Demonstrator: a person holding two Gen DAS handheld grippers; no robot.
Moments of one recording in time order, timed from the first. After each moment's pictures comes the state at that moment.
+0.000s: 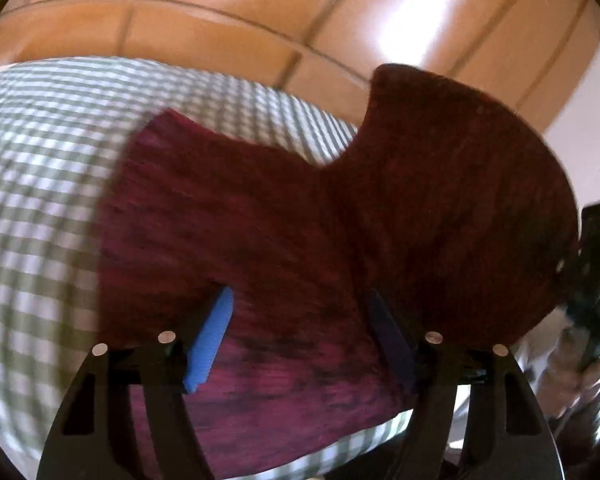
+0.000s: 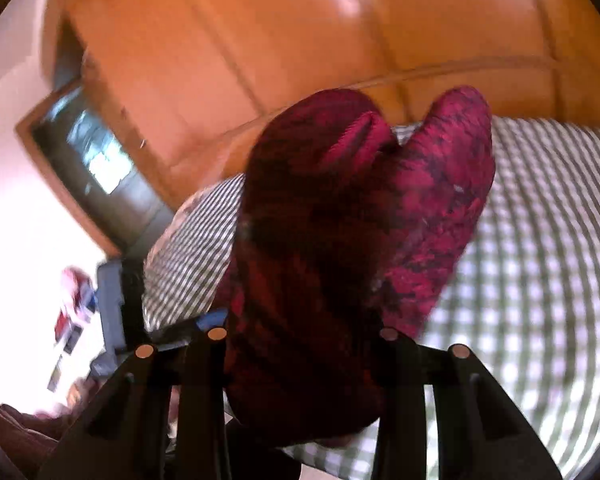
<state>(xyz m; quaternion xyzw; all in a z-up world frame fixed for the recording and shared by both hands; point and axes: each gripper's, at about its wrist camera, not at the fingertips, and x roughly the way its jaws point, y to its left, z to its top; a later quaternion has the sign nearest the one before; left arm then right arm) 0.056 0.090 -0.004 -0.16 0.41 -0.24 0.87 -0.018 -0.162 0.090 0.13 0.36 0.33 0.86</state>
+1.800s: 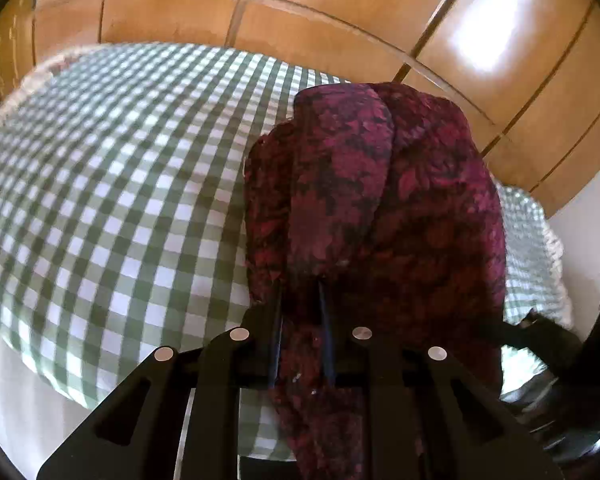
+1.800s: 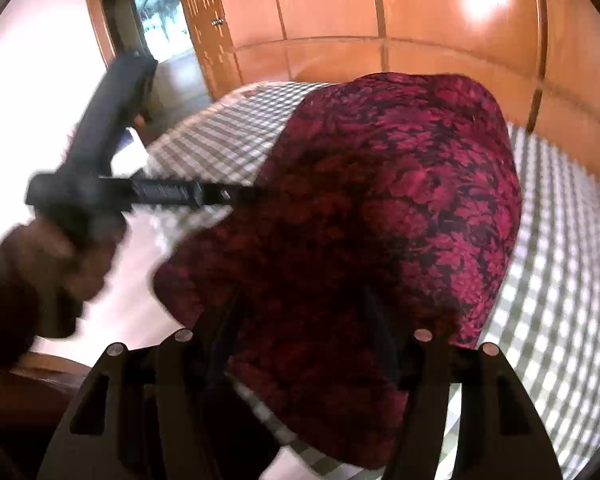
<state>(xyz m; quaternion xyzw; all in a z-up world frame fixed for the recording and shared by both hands) 0.050 0.166 0.002 -0.12 0.46 -0.11 0.87 -0.015 -0.015 0.017 -0.05 0.39 0.43 0.81</state>
